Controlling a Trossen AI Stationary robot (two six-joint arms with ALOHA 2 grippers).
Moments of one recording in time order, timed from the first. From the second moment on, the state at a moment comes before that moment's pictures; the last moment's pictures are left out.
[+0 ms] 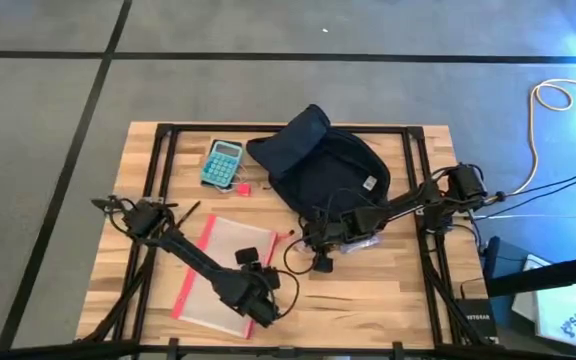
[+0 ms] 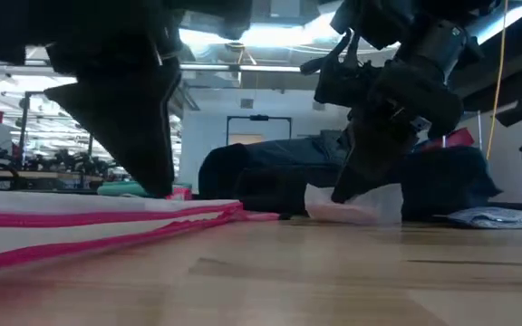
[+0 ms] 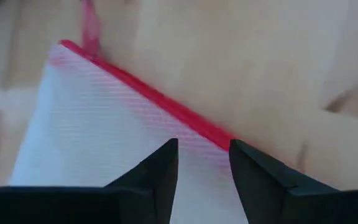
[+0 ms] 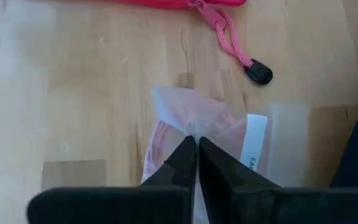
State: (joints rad) left arm -0.59 2.12 1.62 -0.98 -0.47 -0.81; right arm 0.22 1.74 0.90 -0.14 0.06 0.28
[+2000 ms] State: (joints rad) left arm -0.59 2.08 1.54 -0.91 -0.46 -0.87; right arm 0.22 1.74 0.90 -0.13 0.06 0.28
